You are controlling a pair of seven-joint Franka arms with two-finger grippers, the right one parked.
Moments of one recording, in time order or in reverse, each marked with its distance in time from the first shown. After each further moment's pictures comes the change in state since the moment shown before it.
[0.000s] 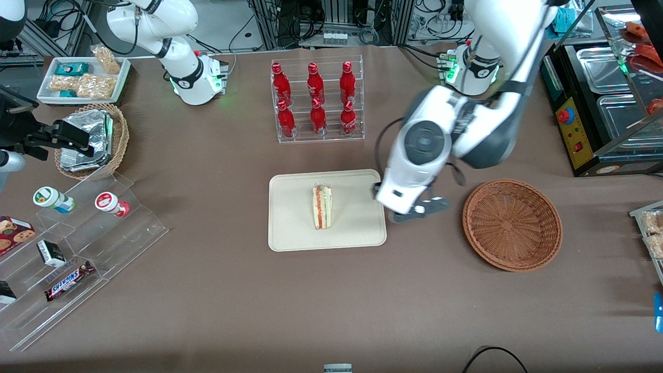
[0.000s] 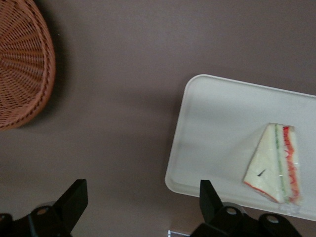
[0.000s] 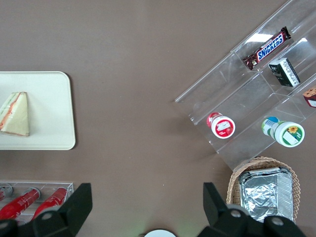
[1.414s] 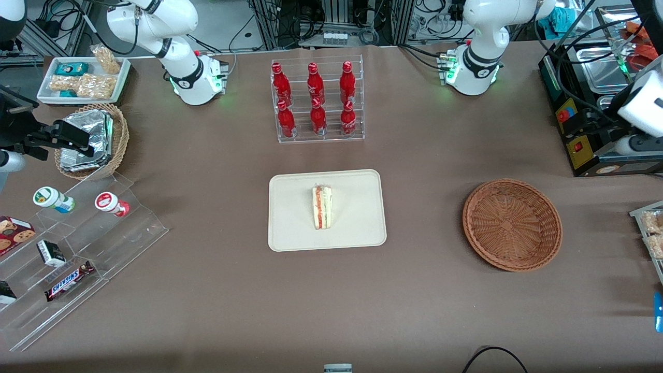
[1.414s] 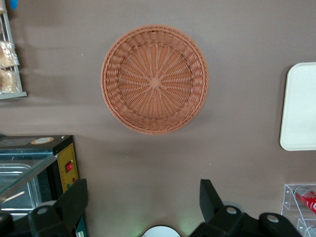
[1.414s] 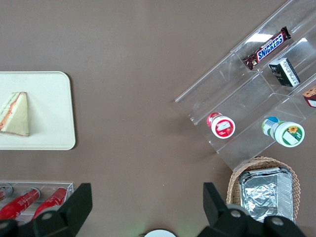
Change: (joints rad) arm 0.512 -0.460 0.010 -0.114 0.021 -0.241 0.727
